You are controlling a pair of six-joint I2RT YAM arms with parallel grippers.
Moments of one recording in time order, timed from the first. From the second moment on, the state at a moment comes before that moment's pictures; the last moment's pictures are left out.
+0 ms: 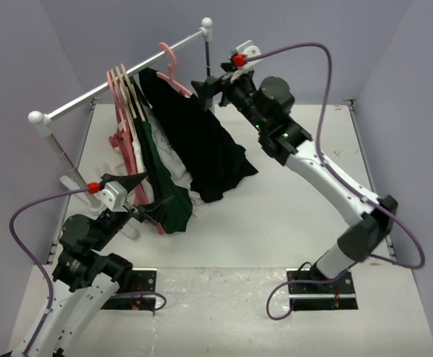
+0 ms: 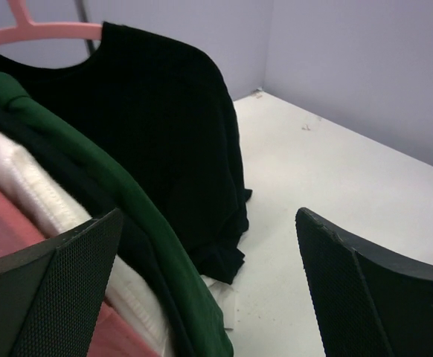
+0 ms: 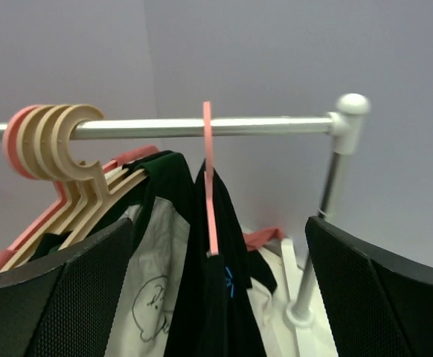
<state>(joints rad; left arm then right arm) -0.45 0.22 0.54 -0.13 0.24 -0.09 0.70 1.58 1.68 0.11 0.01 0.00</state>
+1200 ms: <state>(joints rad) -0.44 0.03 0.64 -0.39 -0.67 -0.11 0.71 0.28 0.93 -0.92 0.70 0.42</state>
